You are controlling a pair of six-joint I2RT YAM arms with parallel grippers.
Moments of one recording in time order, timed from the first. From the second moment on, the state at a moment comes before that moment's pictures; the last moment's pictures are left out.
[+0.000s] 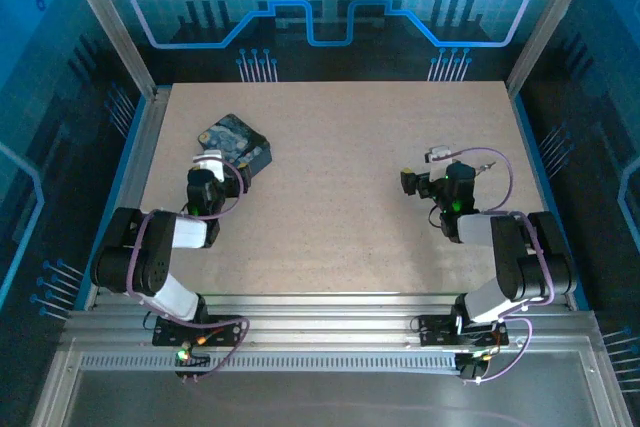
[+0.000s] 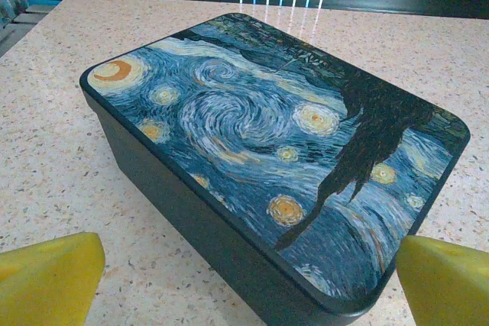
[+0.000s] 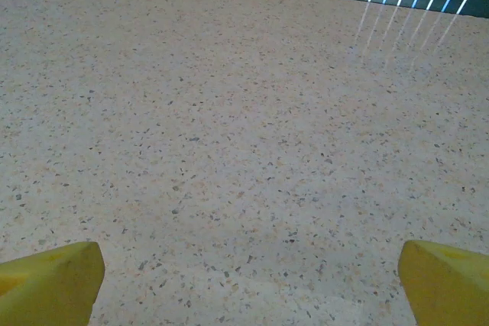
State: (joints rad) left arm -0.03 1.57 0.40 0.83 -0.09 -0.11; right arm 0.07 1.52 0.45 0.66 -0.07 -0.09
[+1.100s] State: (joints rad) left arm 0.00 1.47 0.43 0.62 -0.05 -0.12; right arm 0.07 1.48 0.48 0.54 -0.05 -0.08
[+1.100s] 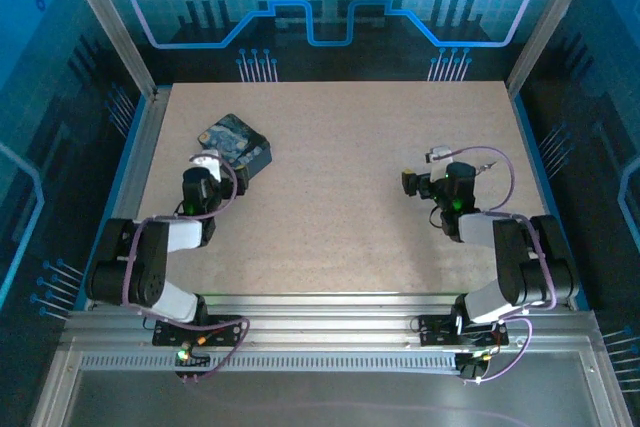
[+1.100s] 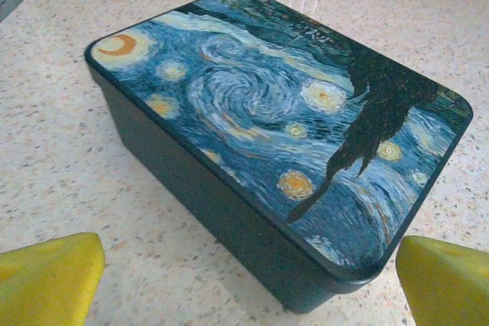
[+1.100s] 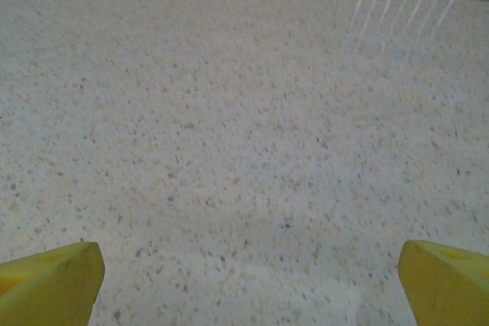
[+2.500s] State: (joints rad) left arm 0.13 1.86 1.25 -0.38 0.26 -0.57; right arm 0.41 1.23 0.94 -0.35 -0.09 0.13
